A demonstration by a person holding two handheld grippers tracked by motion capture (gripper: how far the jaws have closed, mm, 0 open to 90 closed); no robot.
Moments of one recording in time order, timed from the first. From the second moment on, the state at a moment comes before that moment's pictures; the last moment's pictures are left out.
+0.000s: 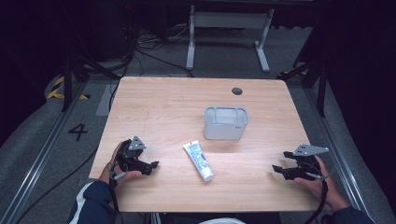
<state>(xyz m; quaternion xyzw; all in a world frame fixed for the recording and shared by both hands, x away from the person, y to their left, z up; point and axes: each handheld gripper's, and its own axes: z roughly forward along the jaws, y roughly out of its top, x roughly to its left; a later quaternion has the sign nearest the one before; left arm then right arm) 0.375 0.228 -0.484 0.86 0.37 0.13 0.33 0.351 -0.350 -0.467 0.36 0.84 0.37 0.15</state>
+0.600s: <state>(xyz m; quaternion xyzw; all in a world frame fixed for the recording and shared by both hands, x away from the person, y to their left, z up) 0.375 0.228 -0.484 0.86 0.37 0.13 0.33 0.345 -0.292 -0.437 0.30 0.86 0.39 0.14</state>
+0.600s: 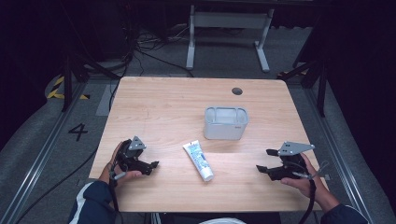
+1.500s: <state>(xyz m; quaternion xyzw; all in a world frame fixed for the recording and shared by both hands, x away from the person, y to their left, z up) 0.375 0.228 -0.484 0.86 0.37 0.14 0.33 0.366 -0.161 -0.413 0.21 0.90 0.37 0.11</state>
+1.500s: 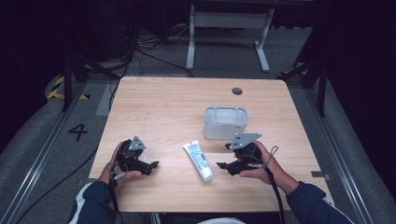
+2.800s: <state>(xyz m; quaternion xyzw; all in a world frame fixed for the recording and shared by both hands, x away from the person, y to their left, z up) 0.375 0.228 -0.484 0.86 0.37 0.13 0.33 0.410 -0.061 -0.458 0.25 0.94 0.25 0.04</state>
